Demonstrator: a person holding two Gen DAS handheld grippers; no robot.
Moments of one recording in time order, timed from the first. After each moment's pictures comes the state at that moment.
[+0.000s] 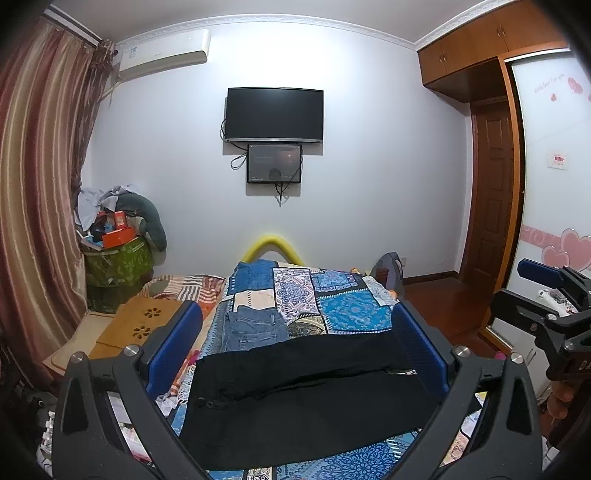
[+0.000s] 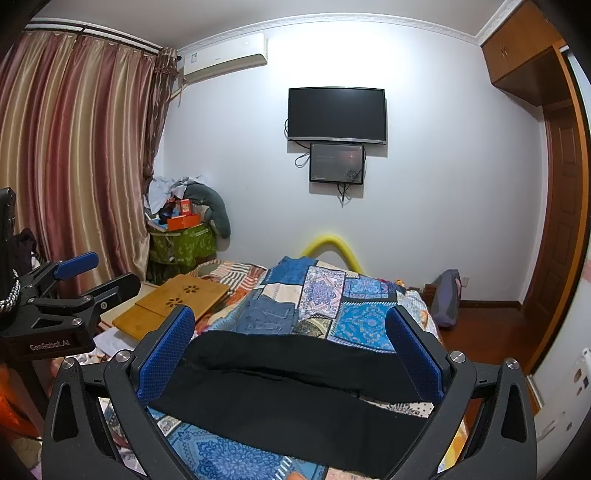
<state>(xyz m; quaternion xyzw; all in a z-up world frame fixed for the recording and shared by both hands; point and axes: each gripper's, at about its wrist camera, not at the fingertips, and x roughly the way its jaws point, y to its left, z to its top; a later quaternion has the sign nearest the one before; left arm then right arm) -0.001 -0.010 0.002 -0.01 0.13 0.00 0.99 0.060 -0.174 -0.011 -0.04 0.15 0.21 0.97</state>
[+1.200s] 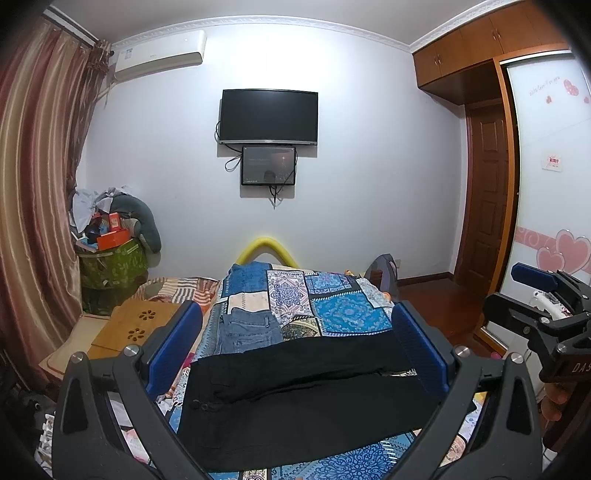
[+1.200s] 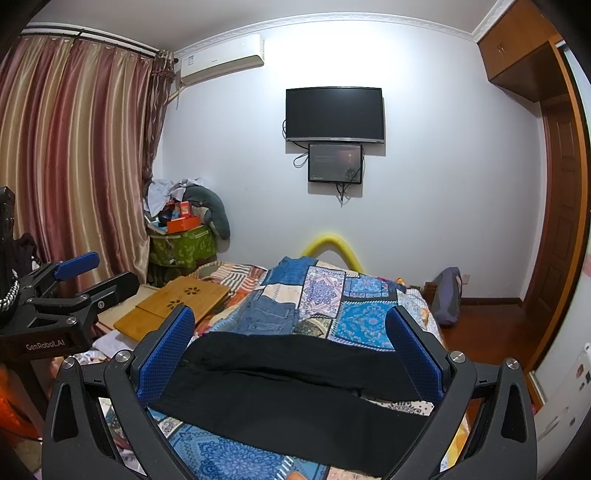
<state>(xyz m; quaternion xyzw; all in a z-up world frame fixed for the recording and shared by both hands) -0.004 -0.005 0.002 -0.01 0.13 -0.01 0.99 0.060 -0.176 -0.014 -0.03 0.15 0.21 0.97</state>
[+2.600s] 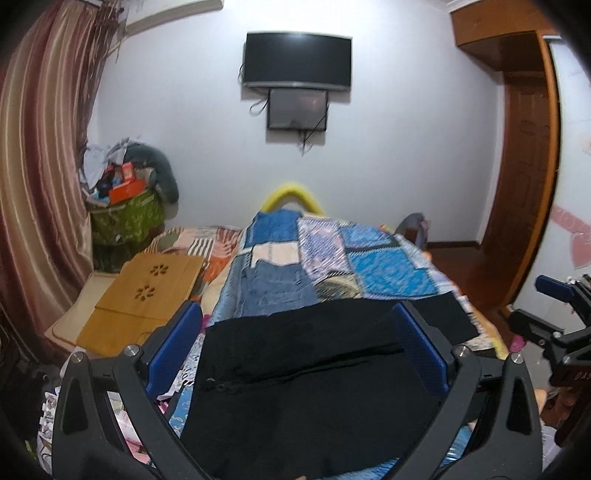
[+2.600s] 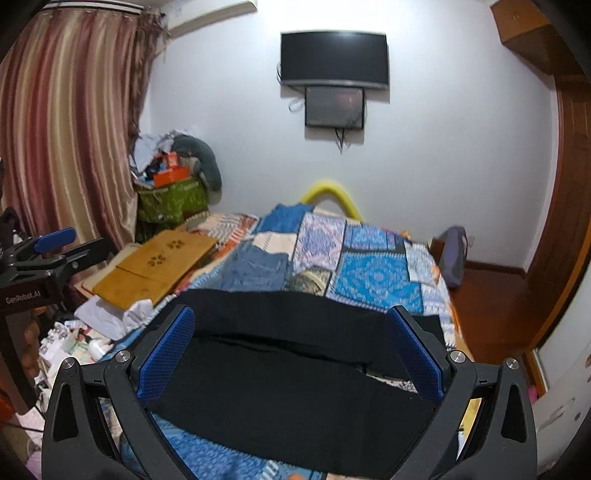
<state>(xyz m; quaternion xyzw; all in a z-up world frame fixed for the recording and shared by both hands) 0.115 0.053 -0.073 -0.02 0.23 0.04 0.97 0.164 -0.162 -0.099 -0.05 0.25 0.20 0.95</state>
